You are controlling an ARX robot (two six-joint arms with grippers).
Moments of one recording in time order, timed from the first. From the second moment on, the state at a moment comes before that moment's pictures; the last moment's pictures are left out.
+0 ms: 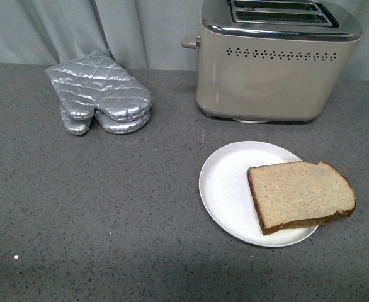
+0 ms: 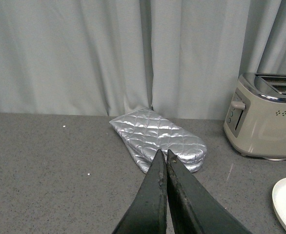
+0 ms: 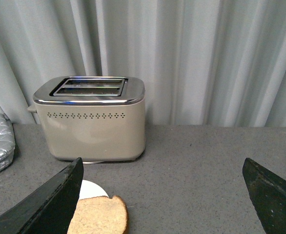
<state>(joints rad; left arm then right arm) 0.00 0.27 0.02 0.27 0.00 -0.01 0.00 0.00 0.00 0.00 0.00 0.00</state>
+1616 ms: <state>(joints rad) 0.00 0.00 0.02 0.00 0.00 -0.01 -0.21 1.61 0.56 0.10 -0.43 -0.03</state>
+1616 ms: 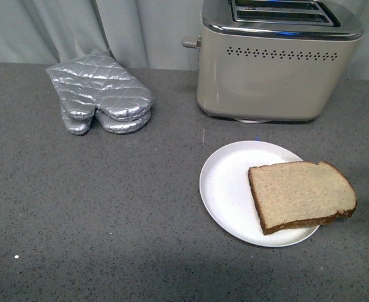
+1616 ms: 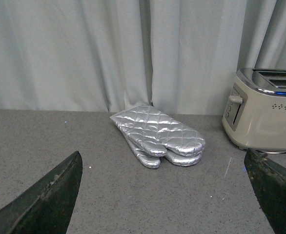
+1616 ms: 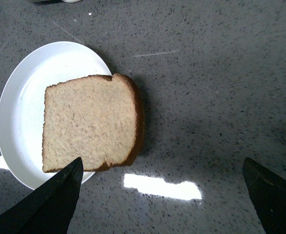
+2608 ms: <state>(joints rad) 0.00 0.00 0.02 0.00 0.00 -0.01 -0.07 2.03 0.75 0.20 -0.51 0.33</state>
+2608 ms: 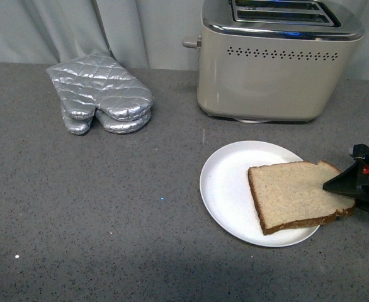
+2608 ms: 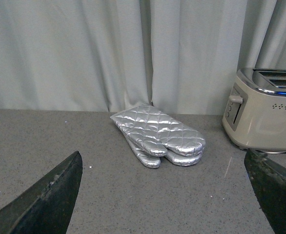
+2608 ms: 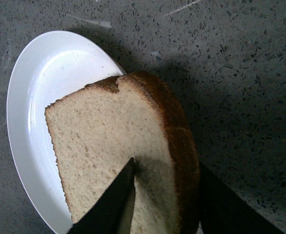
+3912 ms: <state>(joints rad) 0.00 0.00 0.02 0.00 0.00 0.00 0.36 1.49 1.11 -0.15 0.48 1.36</state>
